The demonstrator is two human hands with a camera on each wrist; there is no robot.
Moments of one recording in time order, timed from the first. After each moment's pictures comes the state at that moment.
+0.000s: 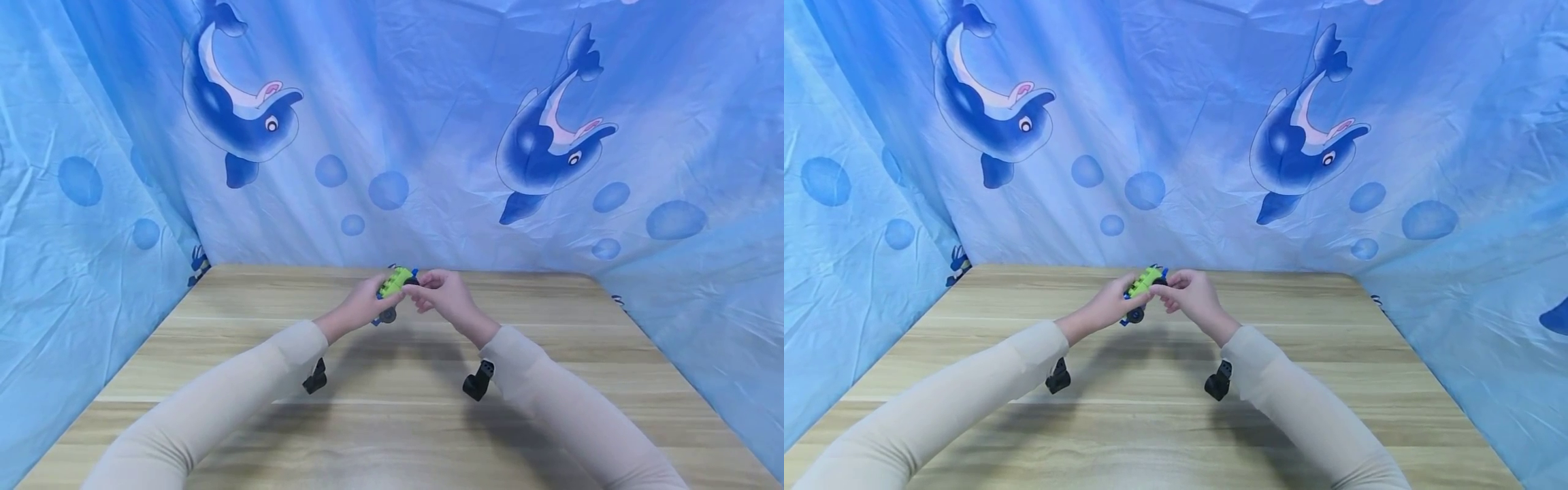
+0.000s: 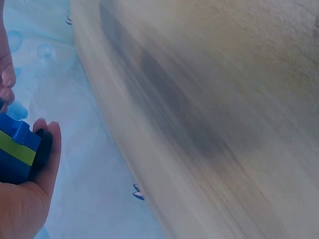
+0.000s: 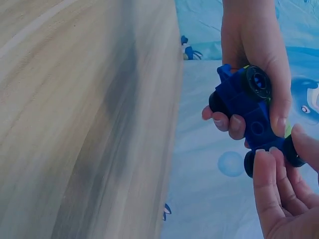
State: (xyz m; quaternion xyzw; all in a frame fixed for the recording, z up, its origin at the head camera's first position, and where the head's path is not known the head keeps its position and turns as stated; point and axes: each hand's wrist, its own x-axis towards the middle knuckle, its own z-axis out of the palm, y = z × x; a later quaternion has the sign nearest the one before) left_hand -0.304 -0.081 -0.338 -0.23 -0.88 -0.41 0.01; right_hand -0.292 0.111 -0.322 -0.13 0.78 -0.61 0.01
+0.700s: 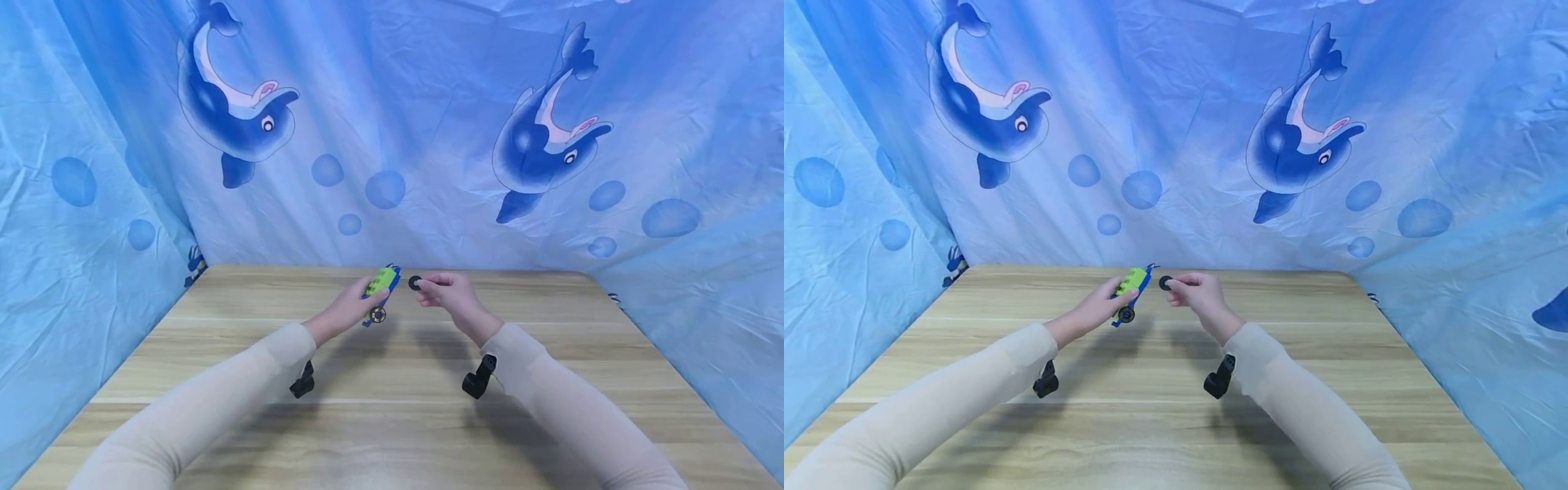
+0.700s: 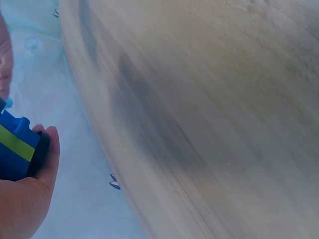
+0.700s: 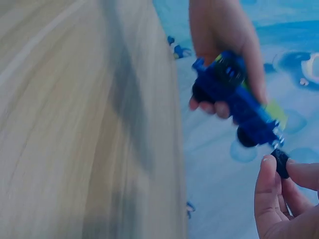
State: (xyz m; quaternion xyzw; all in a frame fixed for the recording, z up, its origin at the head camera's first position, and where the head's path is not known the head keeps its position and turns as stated) left_hand -0.303 -0.098 -0.351 -0.15 -0.87 -0.46 -0.04; right_hand -0.301 0.121 -0.327 -0.03 0.72 -0.69 0.04
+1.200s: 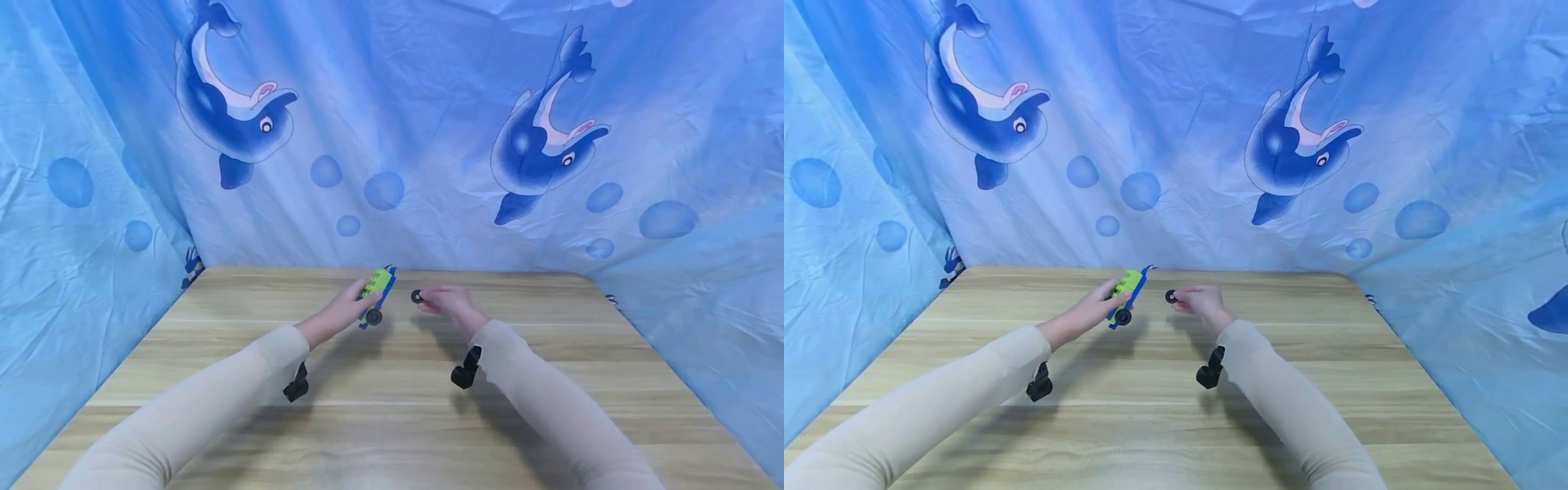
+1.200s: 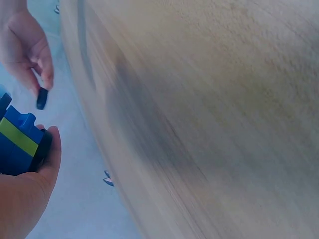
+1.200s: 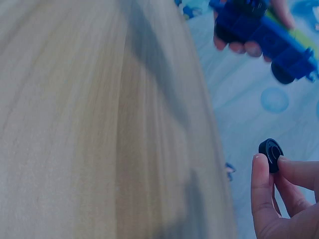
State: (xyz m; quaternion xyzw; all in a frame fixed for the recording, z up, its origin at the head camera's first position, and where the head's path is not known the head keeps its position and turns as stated) left_hand -0.302 -0.107 -0.351 -0.16 -0.86 -0.48 -0.07; right_hand -0.334 0.127 -0.362 0.07 0.69 -0.71 0.09
